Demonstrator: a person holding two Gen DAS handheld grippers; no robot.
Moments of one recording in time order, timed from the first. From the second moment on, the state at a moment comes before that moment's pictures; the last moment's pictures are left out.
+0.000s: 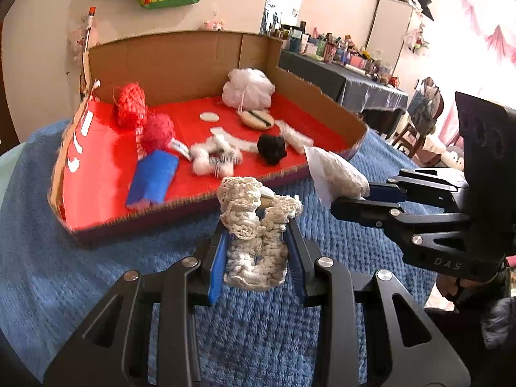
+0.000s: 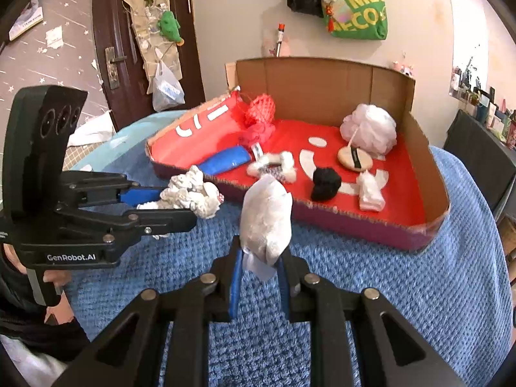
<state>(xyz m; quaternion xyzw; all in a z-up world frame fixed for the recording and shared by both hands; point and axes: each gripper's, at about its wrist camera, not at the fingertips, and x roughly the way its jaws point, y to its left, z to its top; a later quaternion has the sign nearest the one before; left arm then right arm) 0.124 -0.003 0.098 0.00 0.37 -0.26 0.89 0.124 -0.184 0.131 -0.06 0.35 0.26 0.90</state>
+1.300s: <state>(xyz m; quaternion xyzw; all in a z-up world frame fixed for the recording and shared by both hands) 0.359 -0.041 0.072 0.07 0.49 -0.23 0.84 0.415 -0.149 0.114 -0.01 0.57 0.20 0.80</state>
